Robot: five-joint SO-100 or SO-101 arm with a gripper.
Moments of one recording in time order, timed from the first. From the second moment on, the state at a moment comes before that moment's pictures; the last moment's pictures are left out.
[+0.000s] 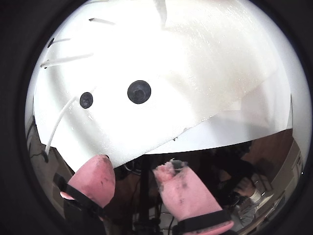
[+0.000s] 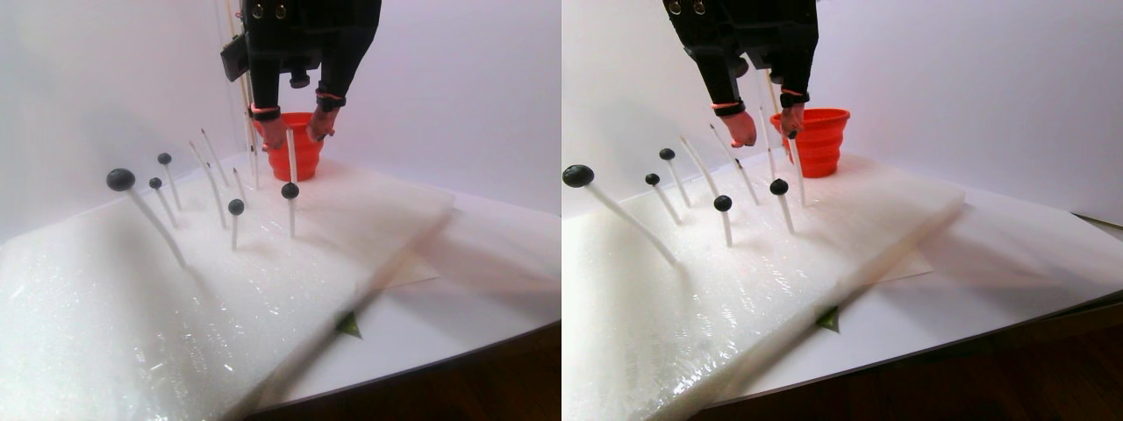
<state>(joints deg) 10.5 139.5 159.3 12.0 -109.2</state>
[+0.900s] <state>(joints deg) 9.6 121.4 155.5 -4.0 -107.2</state>
